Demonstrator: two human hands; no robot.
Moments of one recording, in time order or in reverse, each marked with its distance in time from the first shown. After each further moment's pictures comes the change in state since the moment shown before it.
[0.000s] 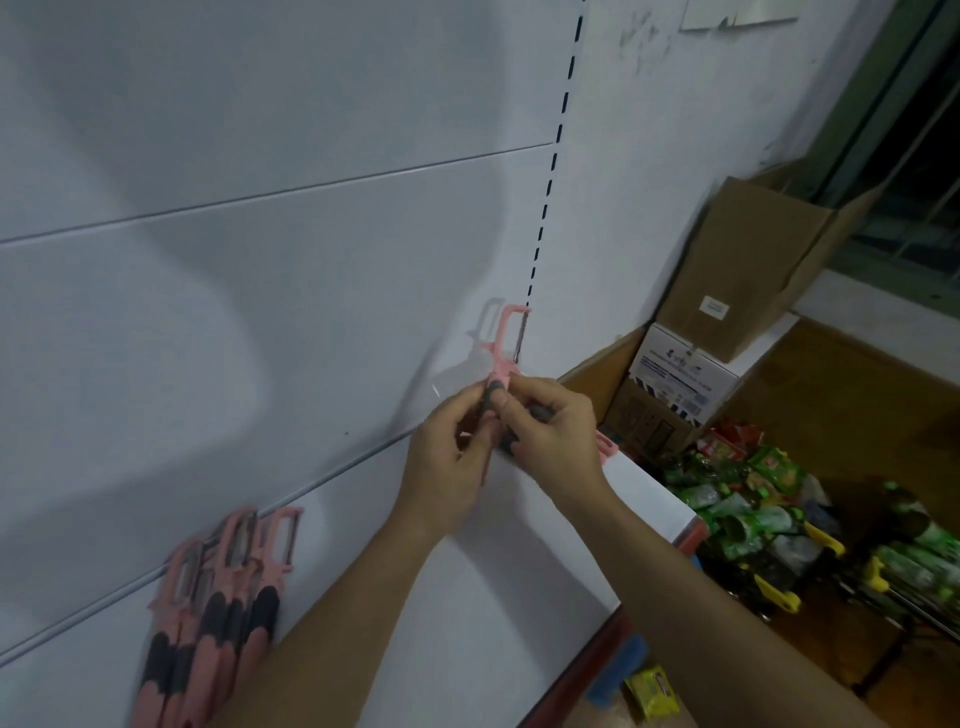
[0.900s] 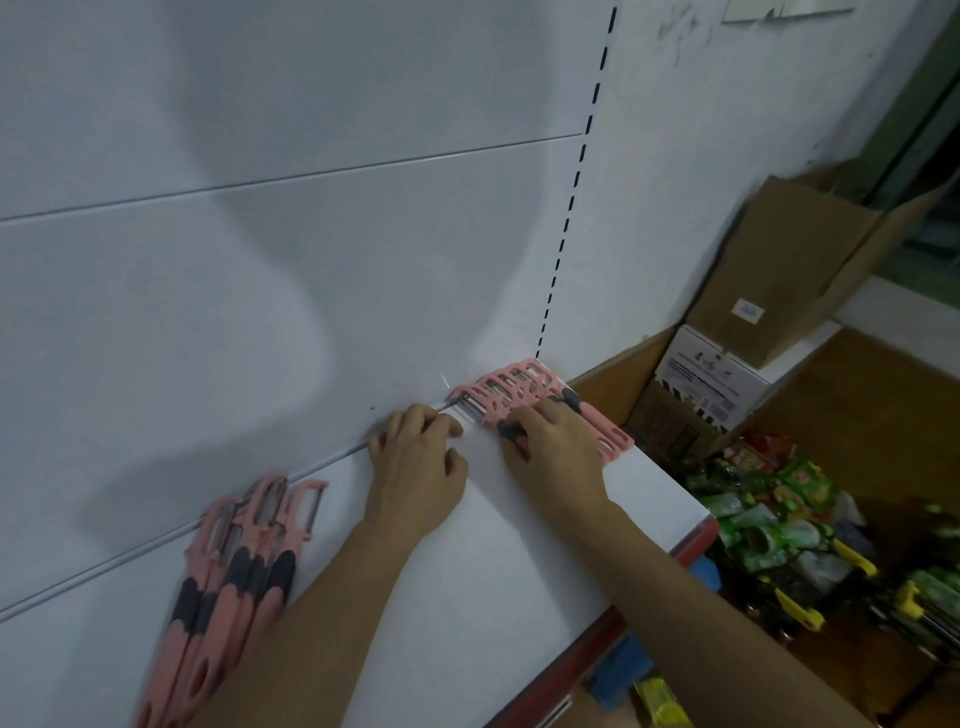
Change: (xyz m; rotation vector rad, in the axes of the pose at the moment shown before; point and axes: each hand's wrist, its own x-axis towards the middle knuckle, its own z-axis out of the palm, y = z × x) left_hand -0.030 -0.024 -0.030 0.993 0.107 -0.113; right_hand -0.013 0.046 -0.006 -1.091 -0.096 -0.328
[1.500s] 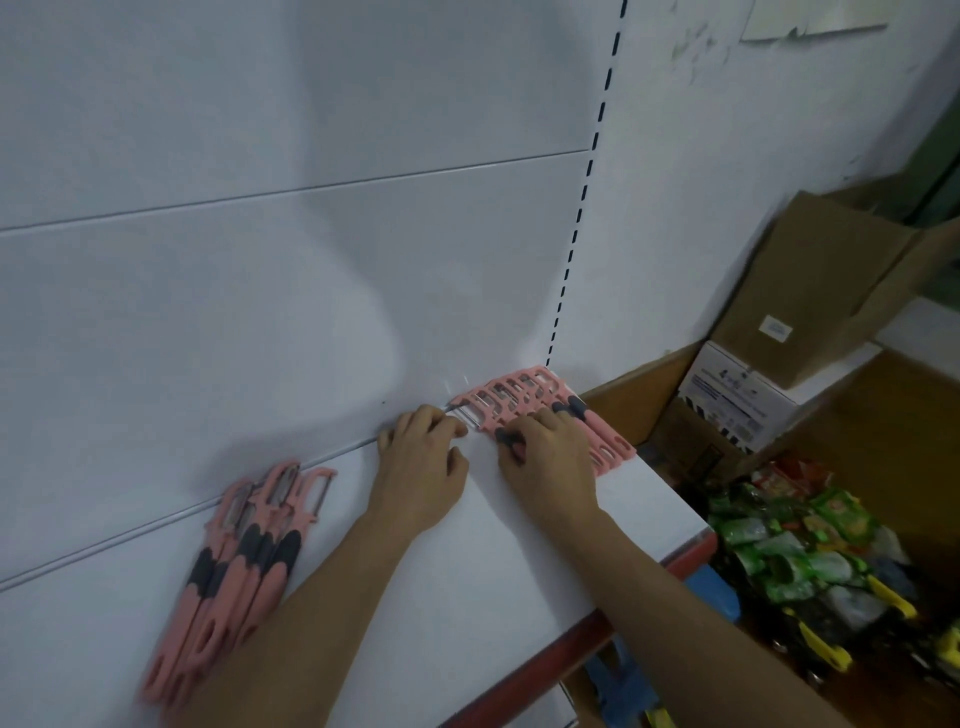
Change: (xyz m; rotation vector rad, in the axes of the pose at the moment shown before) left_hand -0.005 -0.001 0.000 0.062 0.029 0.044; right_hand -0.002 0.002 0.008 0.006 -0.006 0.028
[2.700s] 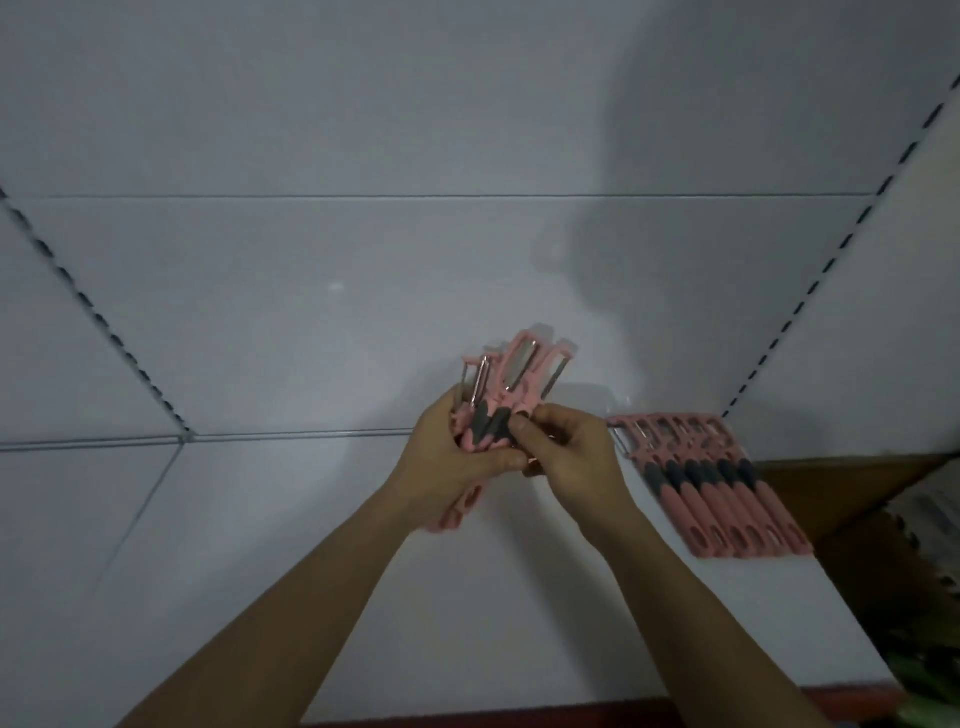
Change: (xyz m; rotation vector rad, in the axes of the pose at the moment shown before) left_hand -0.069 -0.038 -0.121 -1.029 0.154 -0.366; right_hand 0.013 -0.133 -0.018 1.131 -0.534 0.057
